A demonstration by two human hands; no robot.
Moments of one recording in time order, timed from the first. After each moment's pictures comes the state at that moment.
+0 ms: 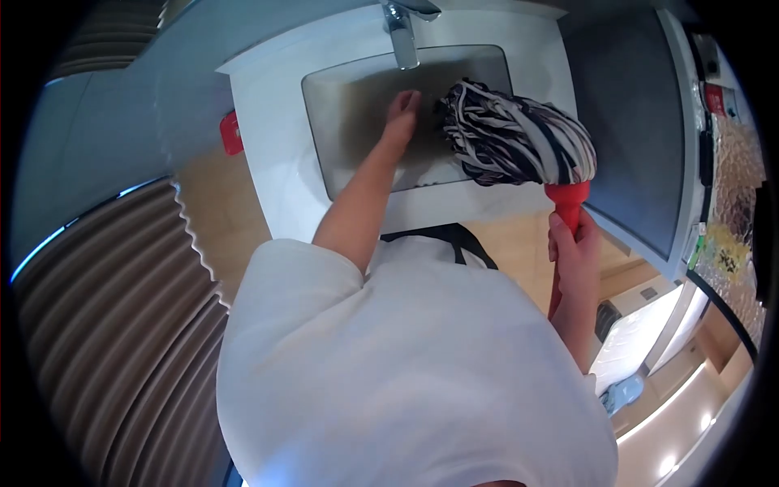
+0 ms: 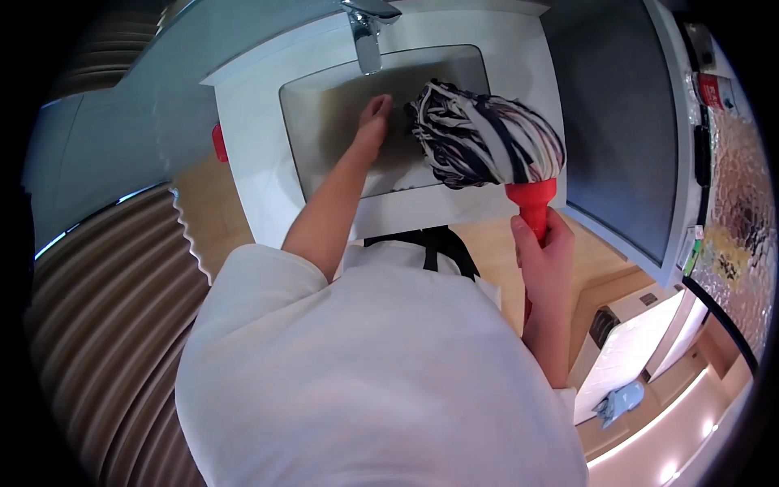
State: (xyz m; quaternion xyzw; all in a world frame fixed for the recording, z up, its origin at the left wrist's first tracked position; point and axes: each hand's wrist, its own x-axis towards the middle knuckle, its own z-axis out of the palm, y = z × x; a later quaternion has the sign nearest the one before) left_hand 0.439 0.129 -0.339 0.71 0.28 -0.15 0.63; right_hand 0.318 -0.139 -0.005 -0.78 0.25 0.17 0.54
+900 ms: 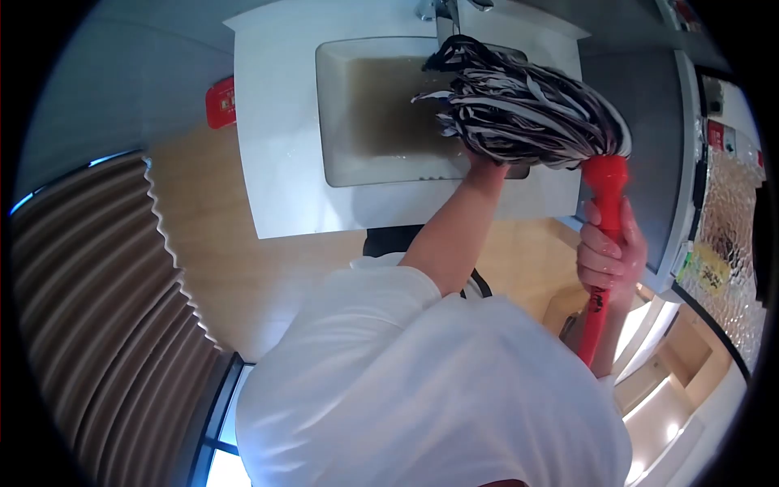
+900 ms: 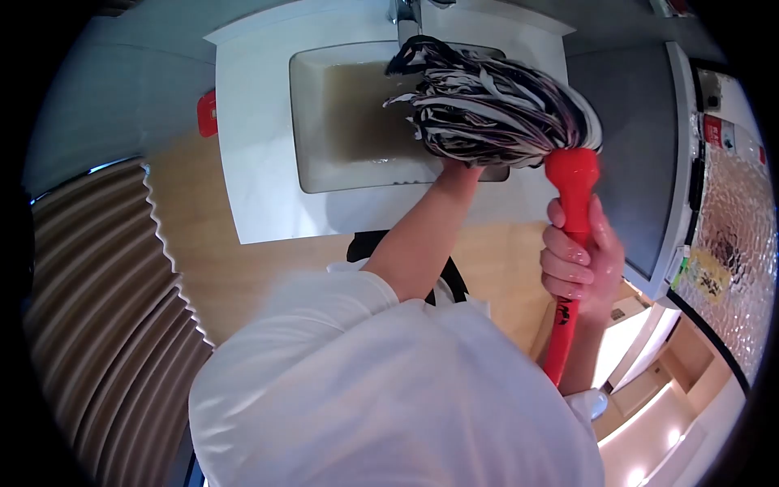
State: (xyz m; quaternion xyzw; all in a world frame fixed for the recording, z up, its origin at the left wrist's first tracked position) left_hand 0.404 -0.042 -0.280 -0.29 0.12 0.03 0.95; right_hand 0.350 -0.142 0.029 -0.24 0.25 0.44 0.83
